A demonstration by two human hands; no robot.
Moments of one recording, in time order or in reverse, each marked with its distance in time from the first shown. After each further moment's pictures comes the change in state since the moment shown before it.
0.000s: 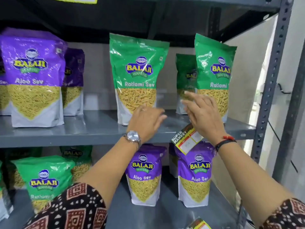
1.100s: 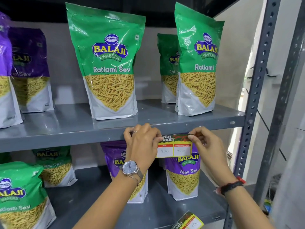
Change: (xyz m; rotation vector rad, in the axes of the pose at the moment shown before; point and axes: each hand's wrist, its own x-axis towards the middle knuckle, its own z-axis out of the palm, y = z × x) left_hand -0.042 0.050 0.064 -0.177 0.004 -0.239; right_hand -0.110 0.022 0.028 0.720 0.029 0.624
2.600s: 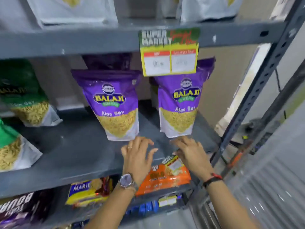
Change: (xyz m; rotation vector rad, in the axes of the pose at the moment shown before) left_hand -0.186 -0.047 0.115 -0.134 -0.291 -0.231; right_hand -0.160 0.131 0.038 -0.717 -0.700 0.110
